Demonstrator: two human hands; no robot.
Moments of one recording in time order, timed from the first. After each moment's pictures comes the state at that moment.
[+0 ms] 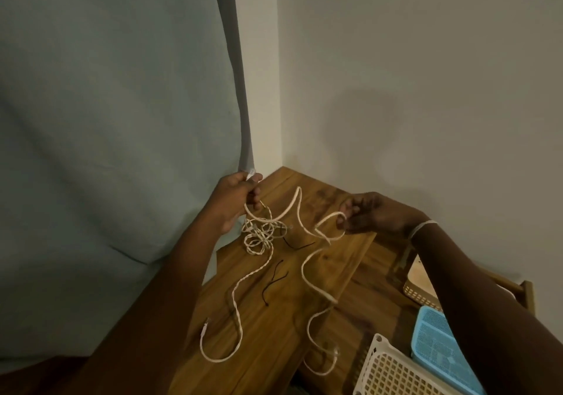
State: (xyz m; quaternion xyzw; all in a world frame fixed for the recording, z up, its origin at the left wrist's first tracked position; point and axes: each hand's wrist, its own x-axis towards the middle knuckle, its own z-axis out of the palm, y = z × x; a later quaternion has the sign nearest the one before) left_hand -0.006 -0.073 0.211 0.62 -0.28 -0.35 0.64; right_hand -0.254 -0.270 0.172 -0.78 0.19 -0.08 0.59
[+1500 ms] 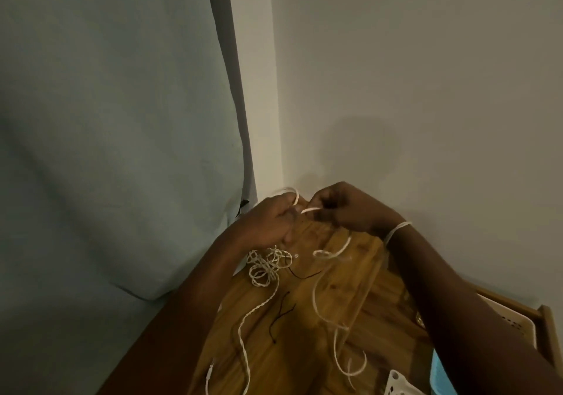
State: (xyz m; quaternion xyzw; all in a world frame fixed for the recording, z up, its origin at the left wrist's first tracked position) left_hand -0.046 -0.077 0.255 0.72 -0.59 -0.19 0.32; right_hand -0.195 -0.218 0.255 -0.89 0.15 -0.19 0.39
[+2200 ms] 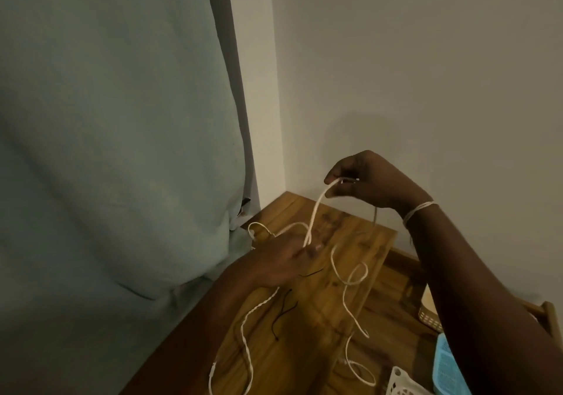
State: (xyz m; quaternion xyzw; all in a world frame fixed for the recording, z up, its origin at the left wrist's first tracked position) left_hand -0.071 -0.054 0.221 0.71 -0.63 -0.23 0.24; right_hand -0.214 -0.243 0.290 -0.92 0.15 -0.26 0.26
